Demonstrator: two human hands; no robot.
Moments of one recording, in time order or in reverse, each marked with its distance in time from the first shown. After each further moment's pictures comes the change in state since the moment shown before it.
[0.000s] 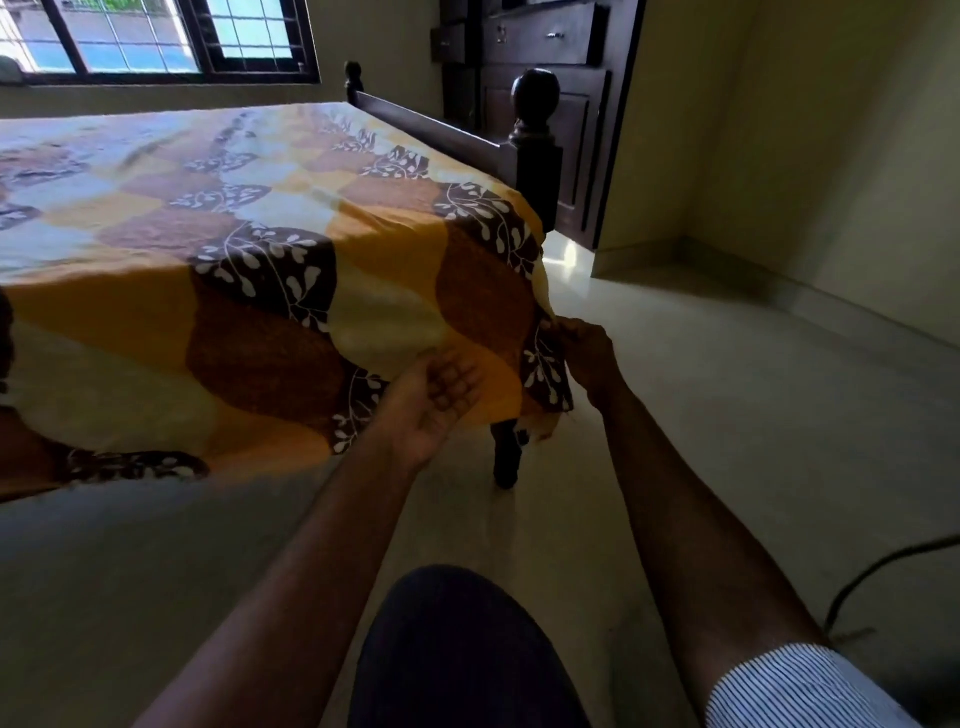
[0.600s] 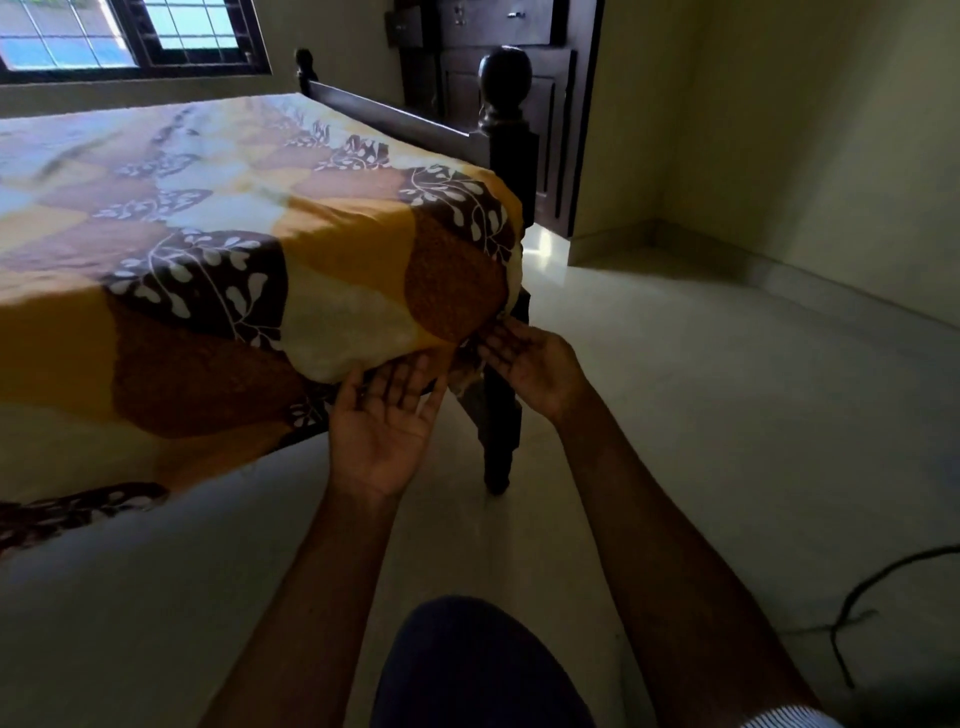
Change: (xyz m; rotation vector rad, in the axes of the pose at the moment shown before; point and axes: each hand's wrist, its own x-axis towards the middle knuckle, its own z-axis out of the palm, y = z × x) left_hand 0.025 -0.004 -0.026 -0.505 -0.154 0.094; right_hand -0.003 -0.021 0.037 1.273 -0.148 0.461
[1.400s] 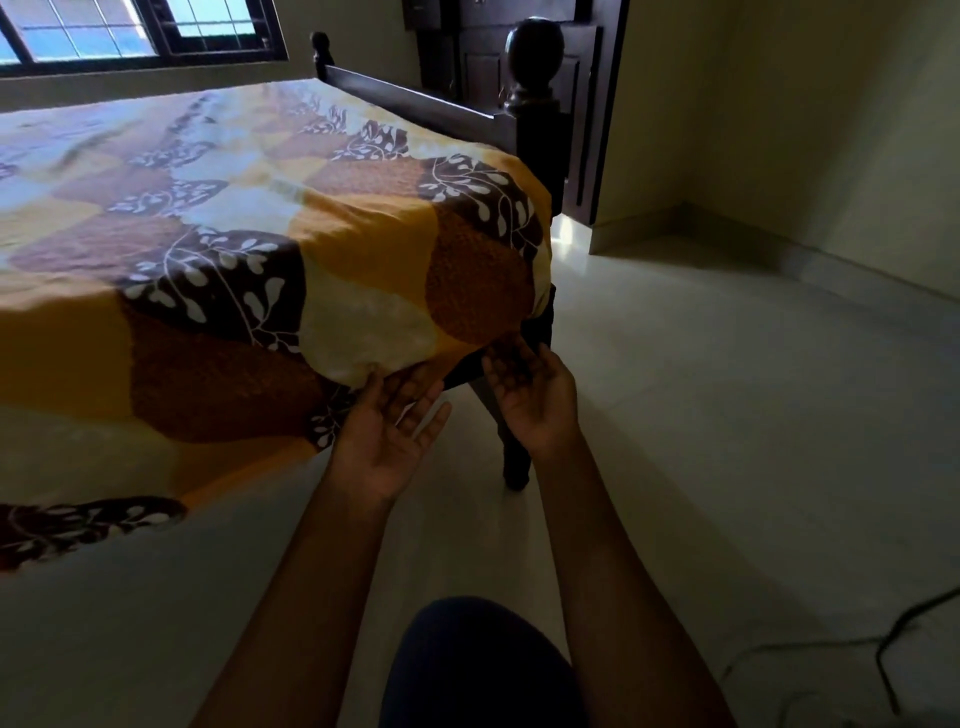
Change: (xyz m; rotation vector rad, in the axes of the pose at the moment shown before) left_hand 0.004 0.016 0.000 0.325 0.184 -0.036; right_hand -0.007 0.047 0.002 0.305 0.062 -0.058
